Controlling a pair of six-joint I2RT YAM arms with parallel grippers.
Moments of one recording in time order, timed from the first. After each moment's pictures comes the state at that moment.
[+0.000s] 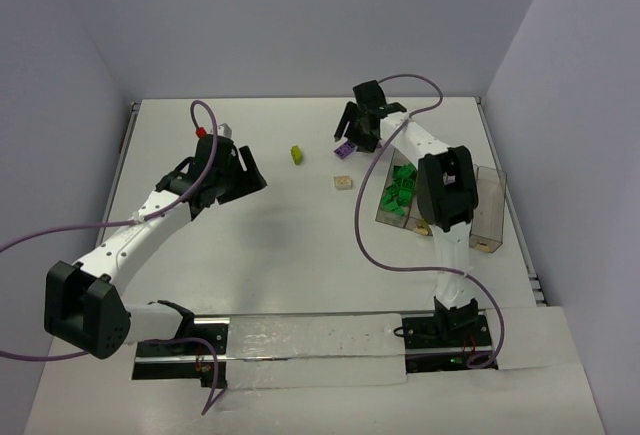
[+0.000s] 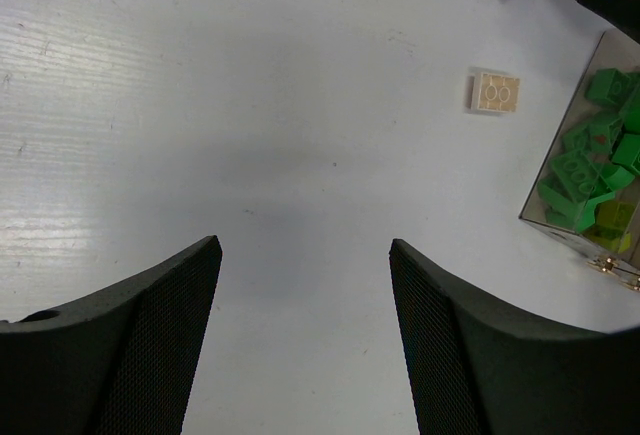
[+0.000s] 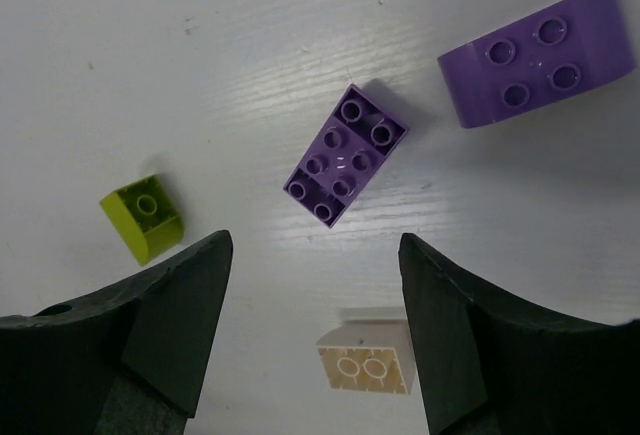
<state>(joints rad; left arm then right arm) -0.45 1.29 1.02 -0.50 -0.07 -0.68 0.33 2.20 1.83 -0.54 0.00 0.69</state>
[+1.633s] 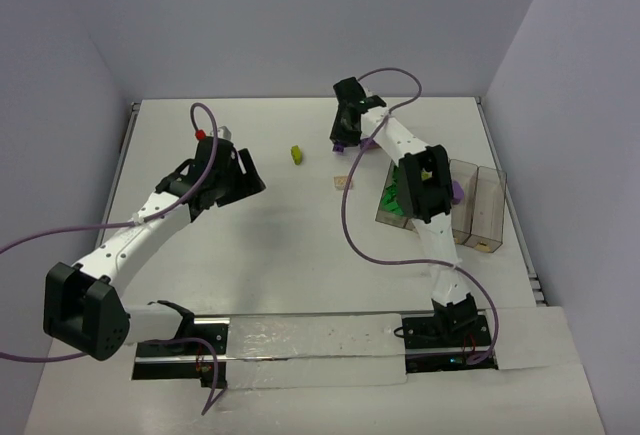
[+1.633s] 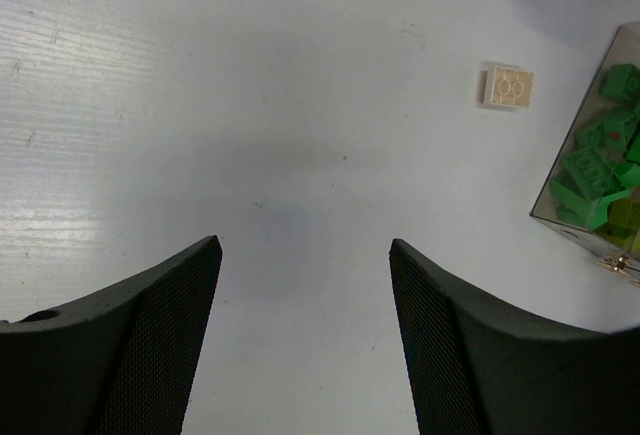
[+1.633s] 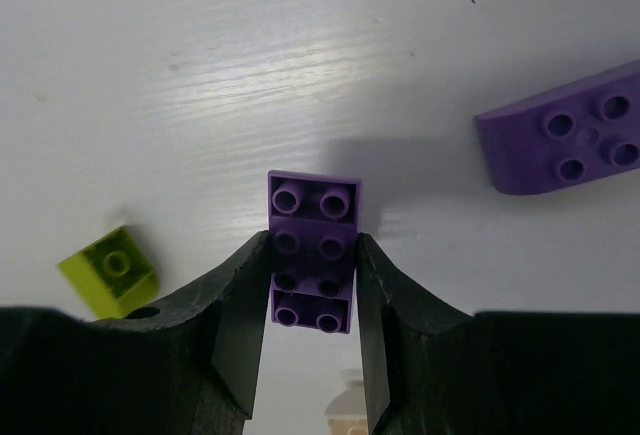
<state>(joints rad) -0.45 1.28 1.01 -0.51 -0.08 -0.68 0.39 2.42 2.17 -0.73 0.13 0.62</state>
